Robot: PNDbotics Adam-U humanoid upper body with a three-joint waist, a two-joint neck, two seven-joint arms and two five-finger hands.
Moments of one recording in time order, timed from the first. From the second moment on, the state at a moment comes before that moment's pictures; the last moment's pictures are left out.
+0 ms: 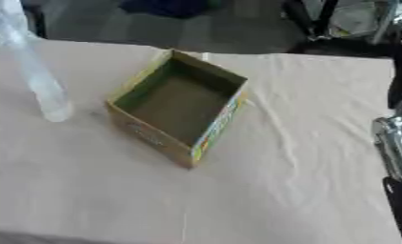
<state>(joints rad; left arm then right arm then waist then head) -0.23 0.33 -0.08 -1.98 1.09 0.07 0.71 -0.34 -0.46 -0.02 -1.96 -0.12 -0.07 -0.58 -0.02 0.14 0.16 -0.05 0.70</state>
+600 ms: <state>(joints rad) -0.30 0.31 -0.11 -1.93 1.17 0.09 0.70 -0.34 -0.46 -0.01 -1.96 -0.12 -0.07 -0.58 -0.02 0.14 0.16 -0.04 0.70</state>
